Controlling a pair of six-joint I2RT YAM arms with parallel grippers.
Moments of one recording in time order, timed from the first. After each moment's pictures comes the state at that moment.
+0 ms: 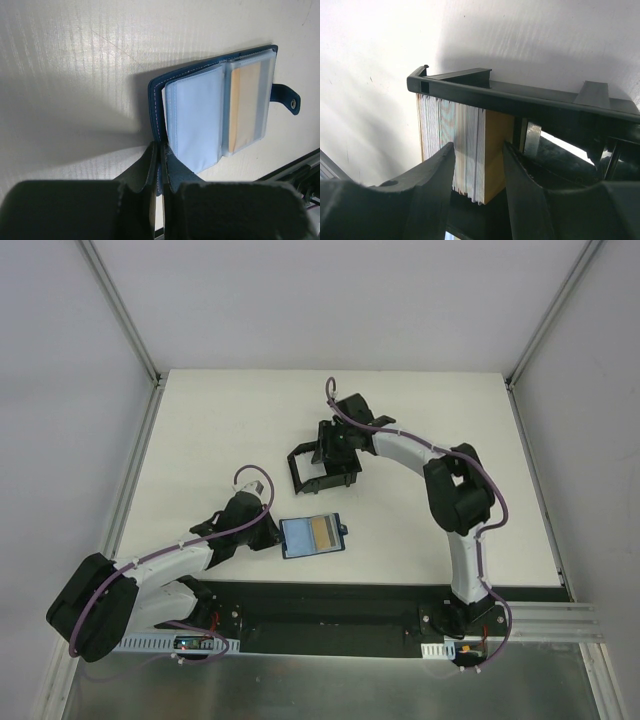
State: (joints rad) left arm -0.61 1.09 0.32 -0.05 0.10 -0.86; right arm 0.59 2.10 1.59 -0.38 -0.31 0.50
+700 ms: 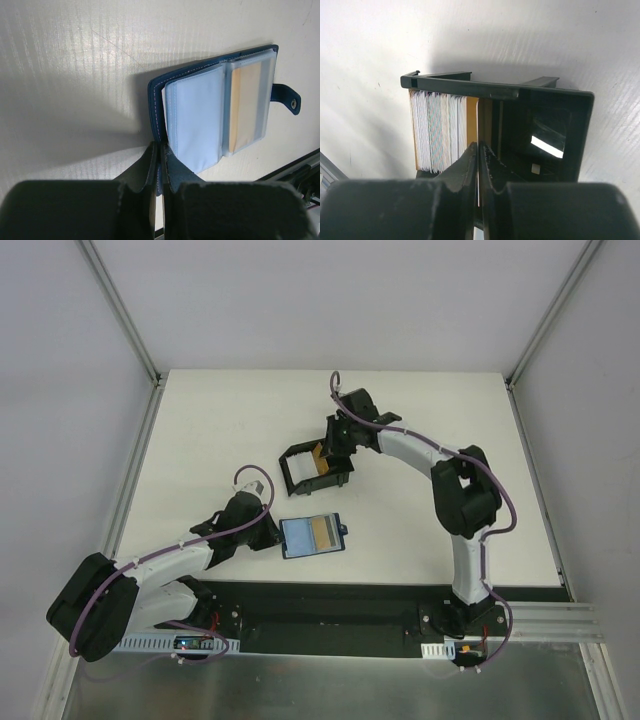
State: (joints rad) left arm -0.61 1.09 0.32 -0.05 0.10 -0.86; right arm 0.58 2.05 1.58 -0.38 -0.29 0.49
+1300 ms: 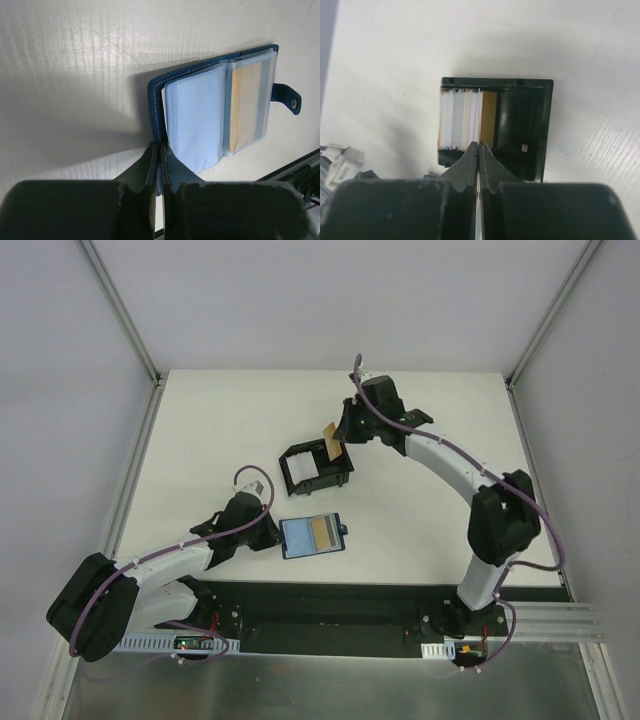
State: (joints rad) left arm -0.61 1.09 0.31 -0.04 0.10 -0.87; right arm 0.57 1.83 1.52 -0.40 -0.18 0.43
